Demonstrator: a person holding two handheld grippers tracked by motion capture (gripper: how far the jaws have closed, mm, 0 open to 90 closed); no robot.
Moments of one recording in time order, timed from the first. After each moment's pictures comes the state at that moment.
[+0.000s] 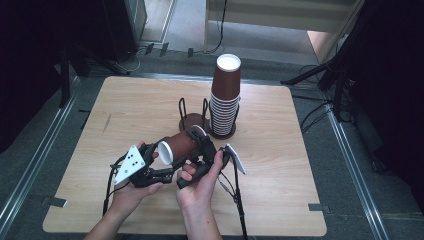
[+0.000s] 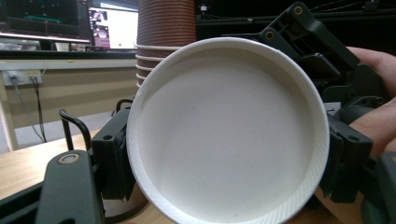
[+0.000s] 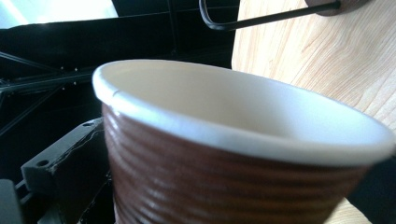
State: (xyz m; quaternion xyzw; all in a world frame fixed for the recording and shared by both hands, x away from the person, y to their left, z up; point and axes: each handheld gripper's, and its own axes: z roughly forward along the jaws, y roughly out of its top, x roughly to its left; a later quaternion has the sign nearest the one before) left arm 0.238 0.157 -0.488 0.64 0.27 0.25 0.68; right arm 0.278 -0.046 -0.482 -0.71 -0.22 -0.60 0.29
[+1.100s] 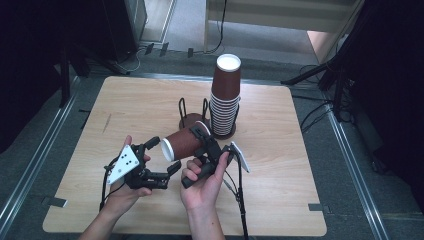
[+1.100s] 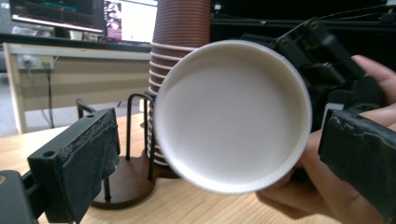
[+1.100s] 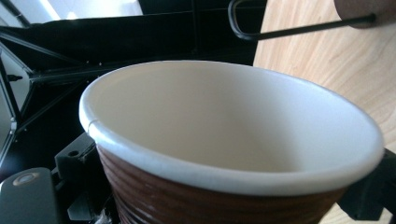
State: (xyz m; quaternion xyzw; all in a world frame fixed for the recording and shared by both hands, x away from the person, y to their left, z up) left arm 0.230 0.165 -0.481 0.63 0.32 0.24 0.67; right arm 0.281 -0.057 -0.479 -0.67 -0.23 -0.64 0.29
